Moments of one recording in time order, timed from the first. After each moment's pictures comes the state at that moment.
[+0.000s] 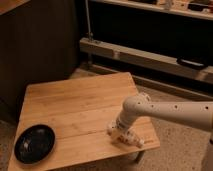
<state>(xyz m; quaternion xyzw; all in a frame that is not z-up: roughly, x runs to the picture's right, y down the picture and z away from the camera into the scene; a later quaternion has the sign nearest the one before) 0.059 0.232 0.797 -0.38 -0.04 0.30 0.88</state>
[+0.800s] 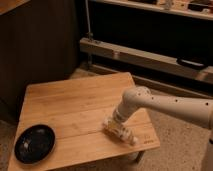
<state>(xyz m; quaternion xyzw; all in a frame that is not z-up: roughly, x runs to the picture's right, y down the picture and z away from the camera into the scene) 0.024 0.171 0.791 -0.39 -0.10 0.34 0.85</state>
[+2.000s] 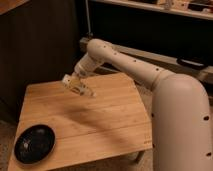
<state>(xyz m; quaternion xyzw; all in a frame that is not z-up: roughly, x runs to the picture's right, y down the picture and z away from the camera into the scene) -0.194 -0.059 0.737 -0.34 -0.32 0.16 0.87</state>
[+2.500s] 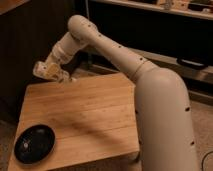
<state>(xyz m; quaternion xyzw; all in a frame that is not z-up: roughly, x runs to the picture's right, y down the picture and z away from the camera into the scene) -0.279 -0.098 0.647 -0.33 -0.45 0.01 0.83</state>
